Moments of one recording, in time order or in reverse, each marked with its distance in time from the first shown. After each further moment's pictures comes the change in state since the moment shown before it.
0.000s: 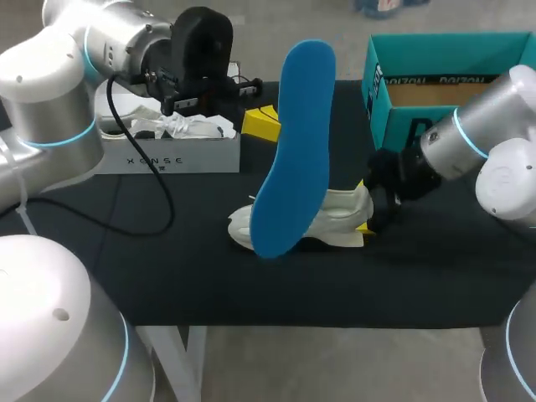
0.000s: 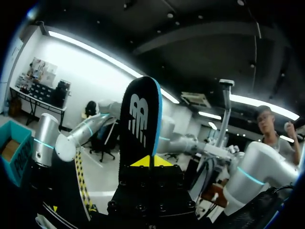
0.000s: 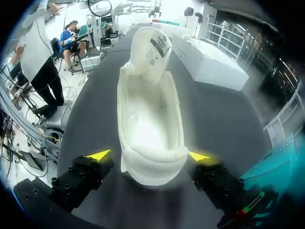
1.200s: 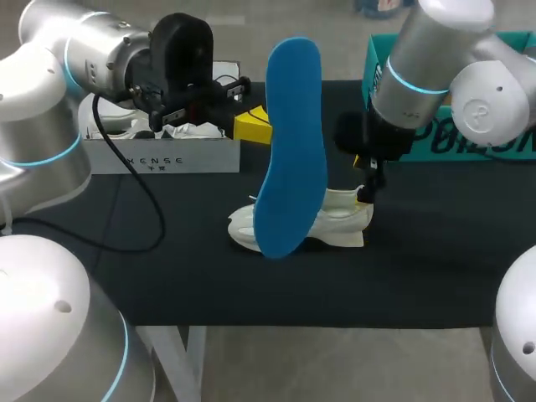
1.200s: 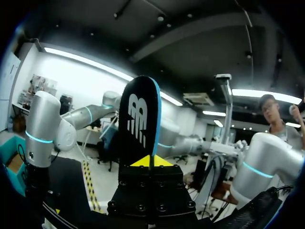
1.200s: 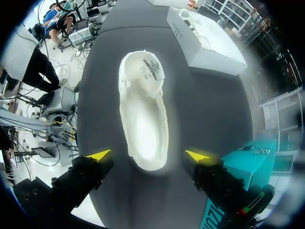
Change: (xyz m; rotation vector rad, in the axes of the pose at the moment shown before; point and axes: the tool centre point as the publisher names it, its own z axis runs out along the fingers) left arm 0.011 0.000 0.000 0.055 -0.048 0.107; right arm -0.003 0.053 -0.063 0.412 -0.031 0.043
